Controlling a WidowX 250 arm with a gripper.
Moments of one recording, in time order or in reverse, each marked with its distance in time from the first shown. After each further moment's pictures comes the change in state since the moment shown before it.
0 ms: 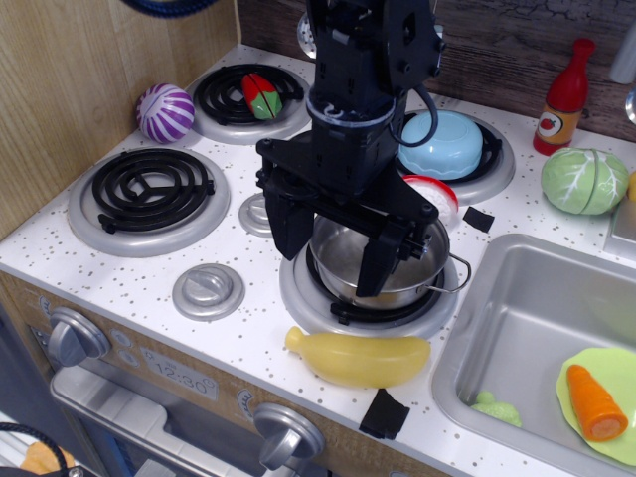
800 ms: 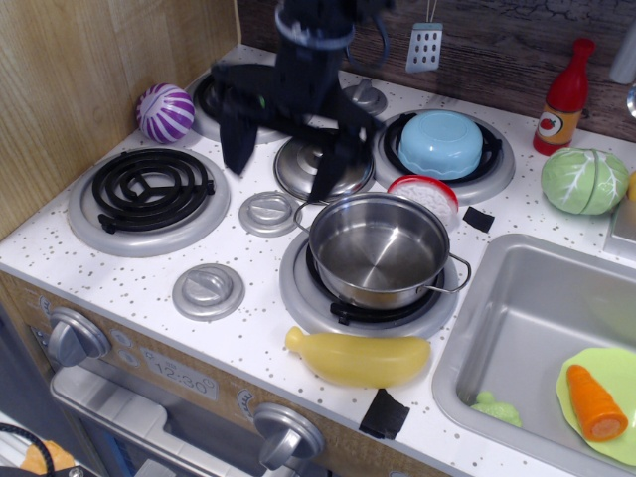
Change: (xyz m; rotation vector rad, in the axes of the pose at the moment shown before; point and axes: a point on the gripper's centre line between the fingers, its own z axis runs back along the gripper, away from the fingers) arm 0.044 0.064 0.013 0.193 -0.011 0.276
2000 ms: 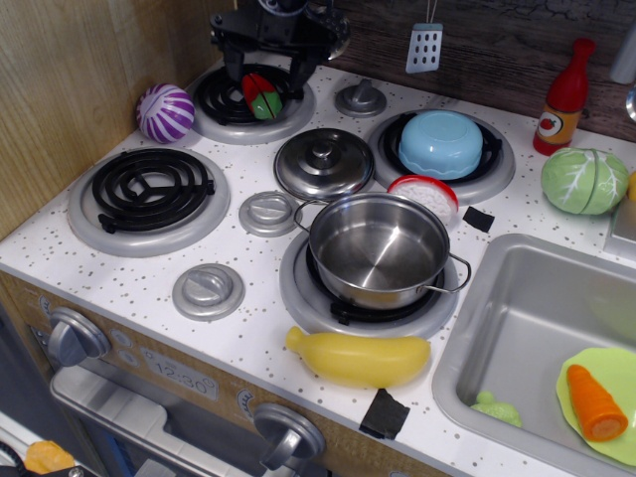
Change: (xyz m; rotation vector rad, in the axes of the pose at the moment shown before) arm 0.174 0.048 -0.071 0.023 -0.414 0.302
